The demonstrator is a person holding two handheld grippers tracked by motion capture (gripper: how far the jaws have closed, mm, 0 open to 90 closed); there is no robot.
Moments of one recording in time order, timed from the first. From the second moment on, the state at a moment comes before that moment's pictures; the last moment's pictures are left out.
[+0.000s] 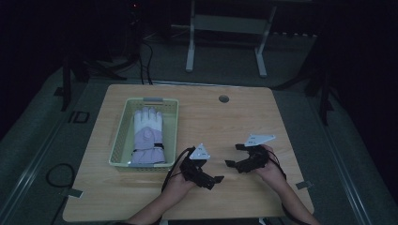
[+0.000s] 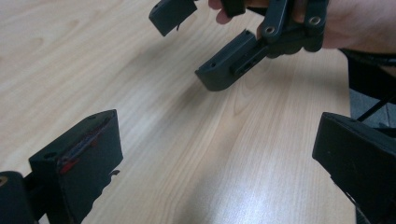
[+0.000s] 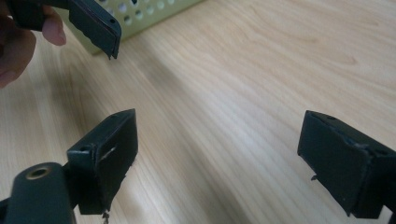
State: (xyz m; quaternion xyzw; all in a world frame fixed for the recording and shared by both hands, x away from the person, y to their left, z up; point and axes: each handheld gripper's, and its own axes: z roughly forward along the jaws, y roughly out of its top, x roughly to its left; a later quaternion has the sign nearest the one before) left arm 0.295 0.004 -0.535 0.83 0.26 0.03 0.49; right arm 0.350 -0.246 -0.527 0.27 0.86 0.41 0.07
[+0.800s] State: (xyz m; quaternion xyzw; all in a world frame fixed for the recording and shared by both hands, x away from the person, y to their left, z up) left arm 0.261 -0.009 -0.568 0.85 0.19 0.04 0.49; right arm 0.309 -0.296 -0.556 0.26 0.87 0.40 0.11
